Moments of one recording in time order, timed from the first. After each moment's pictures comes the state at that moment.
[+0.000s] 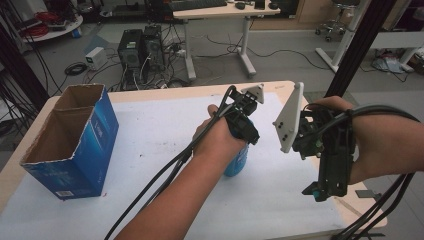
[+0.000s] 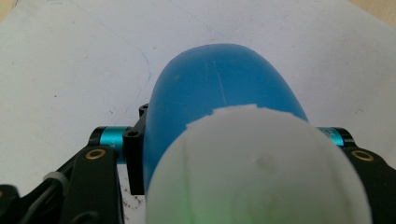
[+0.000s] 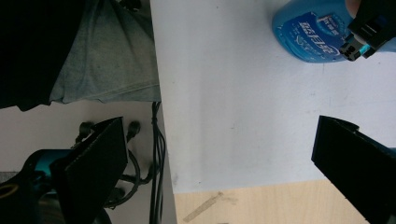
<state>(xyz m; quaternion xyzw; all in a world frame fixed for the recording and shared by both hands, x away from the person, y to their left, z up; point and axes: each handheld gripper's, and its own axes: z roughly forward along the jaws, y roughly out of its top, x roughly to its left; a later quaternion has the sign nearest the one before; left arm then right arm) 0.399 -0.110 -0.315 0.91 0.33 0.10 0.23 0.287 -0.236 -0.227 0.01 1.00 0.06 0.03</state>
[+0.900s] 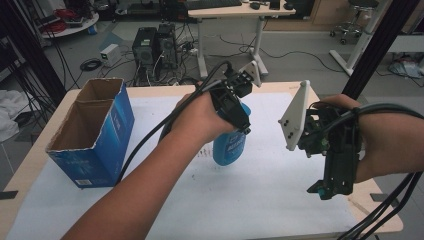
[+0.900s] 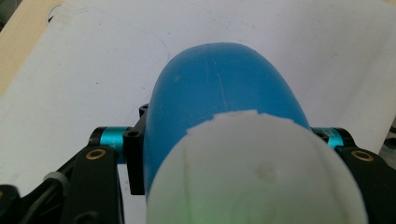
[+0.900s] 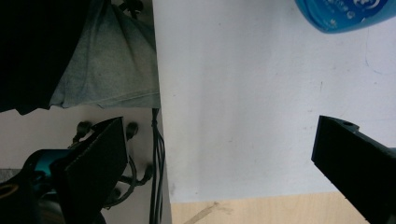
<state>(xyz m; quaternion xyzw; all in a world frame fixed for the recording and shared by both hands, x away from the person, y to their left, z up) 0.386 -0.044 -0.256 0.94 0.25 0.10 0.23 0.286 -0.213 -0.226 -0.01 1.00 0.05 0.03</state>
